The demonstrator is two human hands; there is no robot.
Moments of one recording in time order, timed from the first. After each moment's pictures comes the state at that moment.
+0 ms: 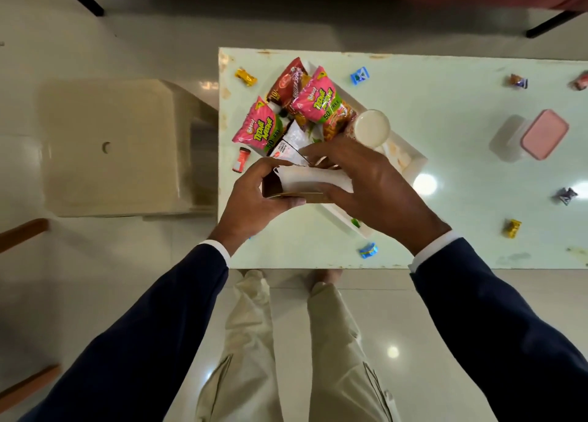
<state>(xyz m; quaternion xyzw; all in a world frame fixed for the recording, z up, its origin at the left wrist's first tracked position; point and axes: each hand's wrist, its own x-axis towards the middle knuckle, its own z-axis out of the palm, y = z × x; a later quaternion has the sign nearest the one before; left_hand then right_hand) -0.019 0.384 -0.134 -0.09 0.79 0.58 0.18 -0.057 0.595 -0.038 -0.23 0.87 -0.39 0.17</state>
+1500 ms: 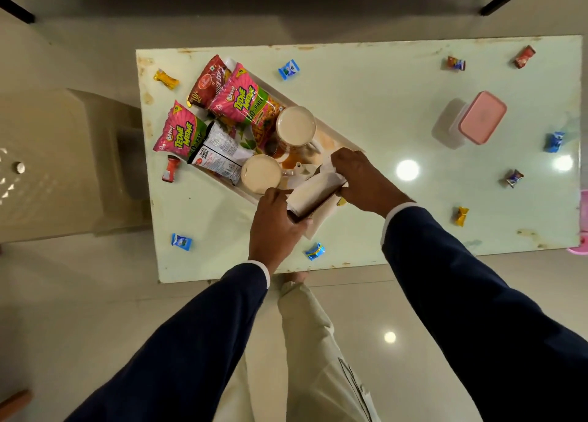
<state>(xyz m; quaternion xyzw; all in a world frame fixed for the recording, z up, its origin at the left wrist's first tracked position) 0.015 0.560 -0.185 -0.08 0.90 0.38 0.20 -0.069 0.763 -0.172 -0.11 0.91 -0.23 0.33</state>
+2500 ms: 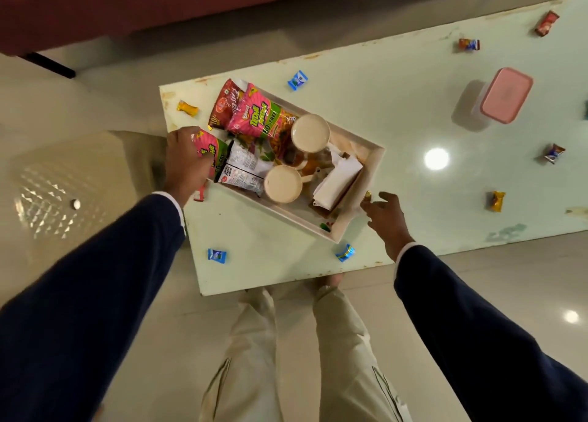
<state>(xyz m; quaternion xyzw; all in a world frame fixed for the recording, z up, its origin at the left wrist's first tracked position) -0.149 0.385 -0.192 -0.15 0.93 0.27 0.18 0.018 0.745 -0.227 0.48 0.65 -0.55 0.23</state>
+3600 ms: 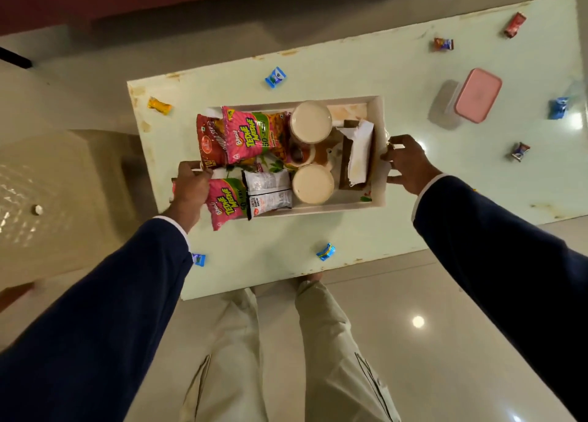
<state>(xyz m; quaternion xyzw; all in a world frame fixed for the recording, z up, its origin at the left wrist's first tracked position) -0.109 0.423 -0.234 -0.37 0.77 0.46 0.23 -0.084 0.836 -0.208 0.48 0.62 -0.57 0.24</state>
